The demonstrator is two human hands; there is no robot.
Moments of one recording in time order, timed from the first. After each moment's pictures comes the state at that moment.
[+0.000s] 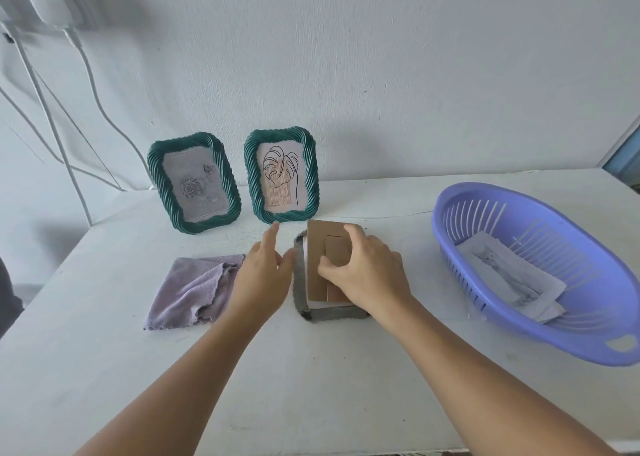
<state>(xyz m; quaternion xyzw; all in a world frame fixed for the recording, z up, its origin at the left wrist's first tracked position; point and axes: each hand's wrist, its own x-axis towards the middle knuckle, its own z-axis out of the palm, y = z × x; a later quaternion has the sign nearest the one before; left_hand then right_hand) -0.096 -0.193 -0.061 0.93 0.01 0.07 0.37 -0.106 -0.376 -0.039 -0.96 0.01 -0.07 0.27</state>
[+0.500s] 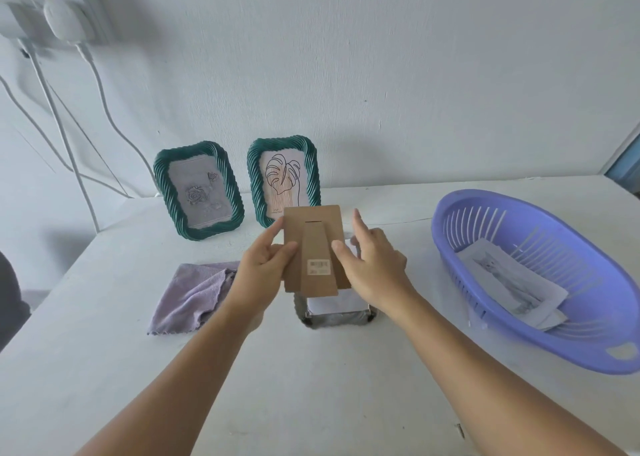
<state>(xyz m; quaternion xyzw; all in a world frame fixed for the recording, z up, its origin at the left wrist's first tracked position) -0.099 -0.196 -0.038 0.68 0.00 0.00 0.73 -0.095 -0.390 -0.027 -0.93 0.00 -0.01 0.36</state>
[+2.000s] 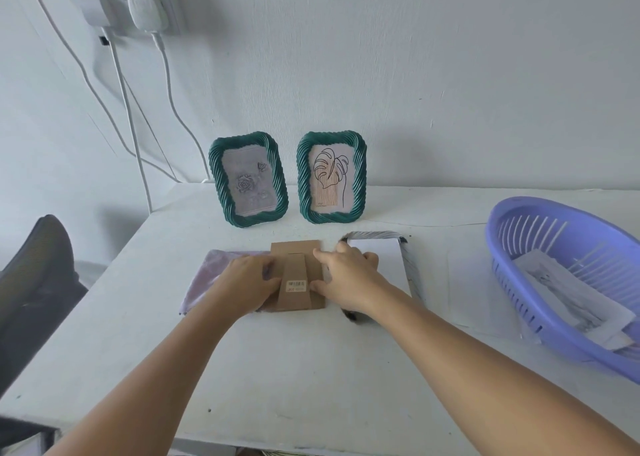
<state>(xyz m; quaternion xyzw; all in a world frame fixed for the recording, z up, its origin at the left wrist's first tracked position) -0.117 -0.094 -0.034 0.97 0.02 -0.04 0.22 -0.076 -0.299 -0.061 -0.97 -0.20 0.06 0.16</state>
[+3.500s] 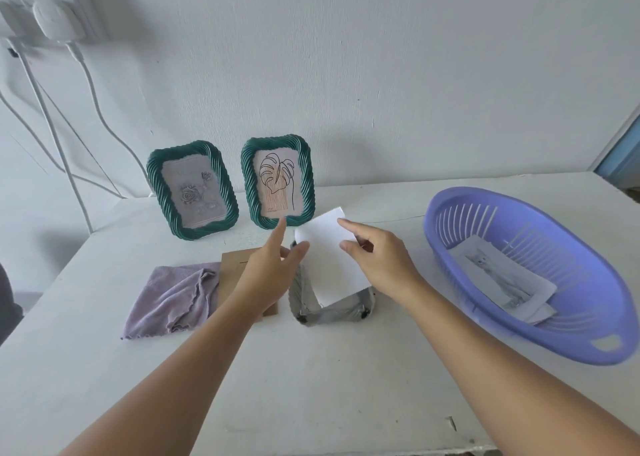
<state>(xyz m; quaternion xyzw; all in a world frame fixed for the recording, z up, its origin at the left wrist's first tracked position) -0.078 -0.203 -0.049 0.90 0.01 -0.02 0.44 -0.081 -0.418 -0.043 -0.88 -0.04 -0.06 0.46</state>
